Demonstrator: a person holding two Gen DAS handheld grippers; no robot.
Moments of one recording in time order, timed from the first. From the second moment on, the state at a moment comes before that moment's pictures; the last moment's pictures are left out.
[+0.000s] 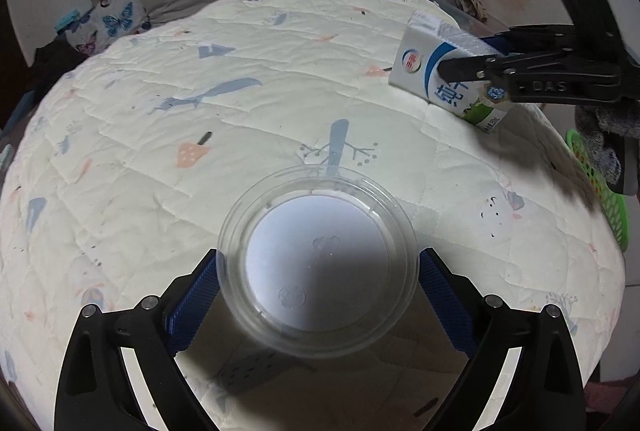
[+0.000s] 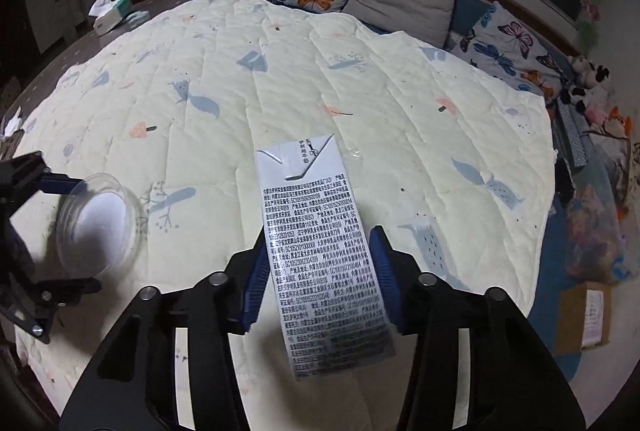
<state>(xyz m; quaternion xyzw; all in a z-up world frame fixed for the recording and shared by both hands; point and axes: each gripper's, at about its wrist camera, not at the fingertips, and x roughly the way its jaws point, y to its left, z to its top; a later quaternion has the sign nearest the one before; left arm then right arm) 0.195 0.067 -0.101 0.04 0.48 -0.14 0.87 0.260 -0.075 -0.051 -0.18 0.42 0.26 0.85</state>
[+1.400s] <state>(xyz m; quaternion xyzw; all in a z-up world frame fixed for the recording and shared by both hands) 0.179 -0.111 -0.035 0.08 0.40 -0.27 0.87 0.092 -0.384 -0.043 -0.02 0.43 -0.04 0.90</state>
